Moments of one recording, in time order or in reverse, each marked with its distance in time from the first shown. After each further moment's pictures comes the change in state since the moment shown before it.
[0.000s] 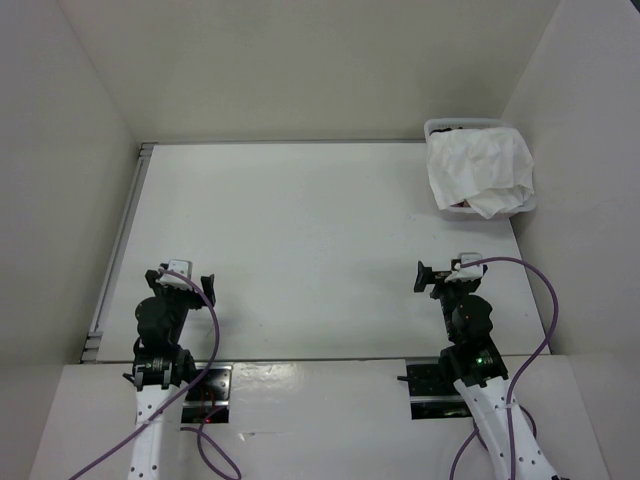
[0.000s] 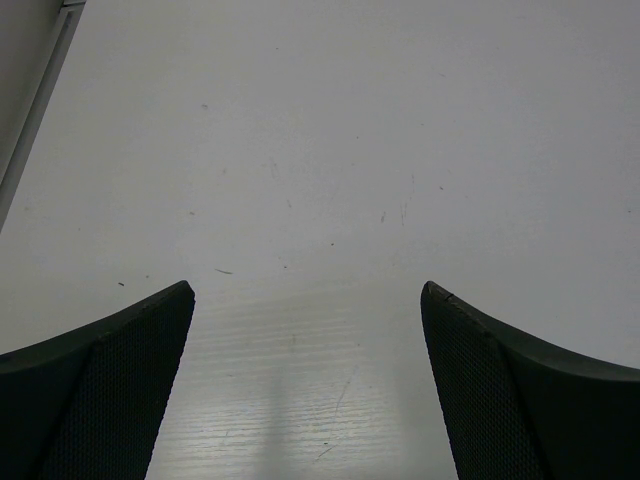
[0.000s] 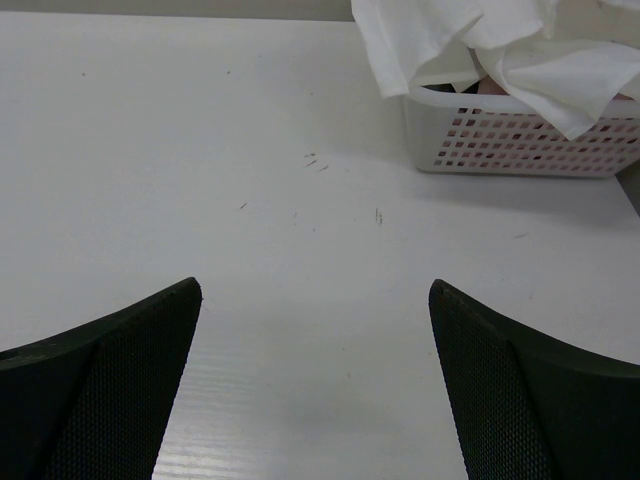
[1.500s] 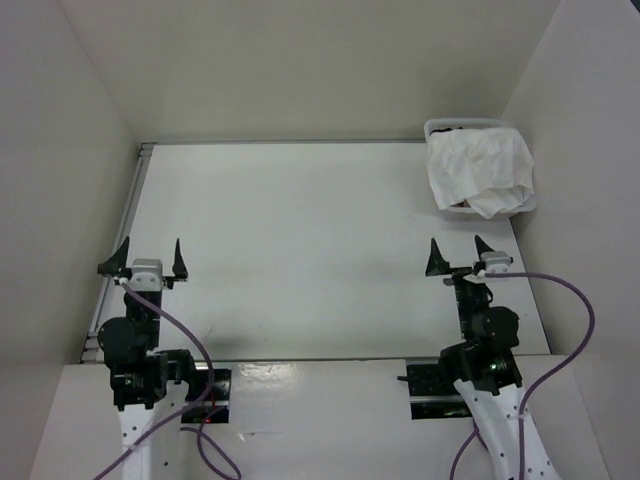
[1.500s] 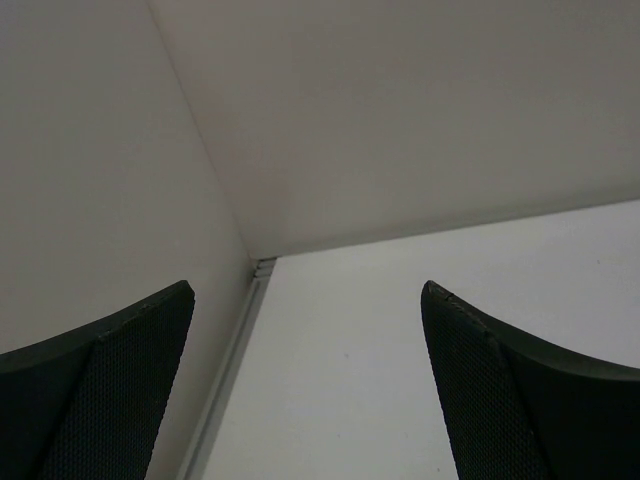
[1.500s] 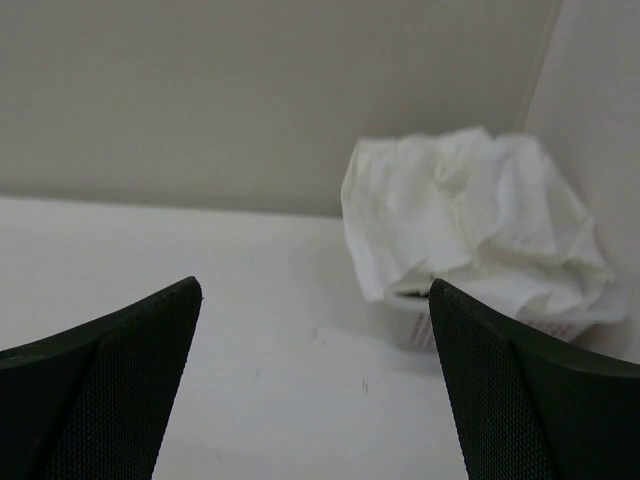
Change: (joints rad) left arm -0.001 0.000 0.317 0.159 -0.087 0.132; right arm 0.006 0.000 0.158 0.153 -0.042 -0.097
